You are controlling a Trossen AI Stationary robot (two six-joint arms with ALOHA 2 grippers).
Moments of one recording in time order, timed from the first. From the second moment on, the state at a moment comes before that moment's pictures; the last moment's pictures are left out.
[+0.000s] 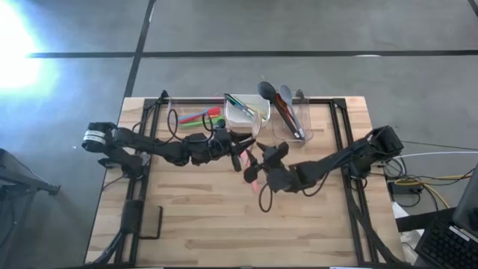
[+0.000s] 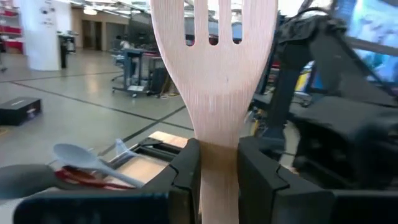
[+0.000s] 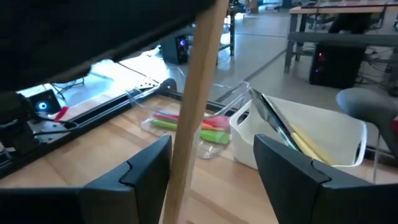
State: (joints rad) left arm -0.04 1.50 0.88 0.75 -0.38 -0.11; right arm 0.30 1.68 1.01 0.25 1.14 0.52
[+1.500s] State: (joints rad) left arm -0.04 1.43 0.90 0.48 -0.36 -0.10; right arm 0.22 1.42 1.02 -0.27 1.00 0.51
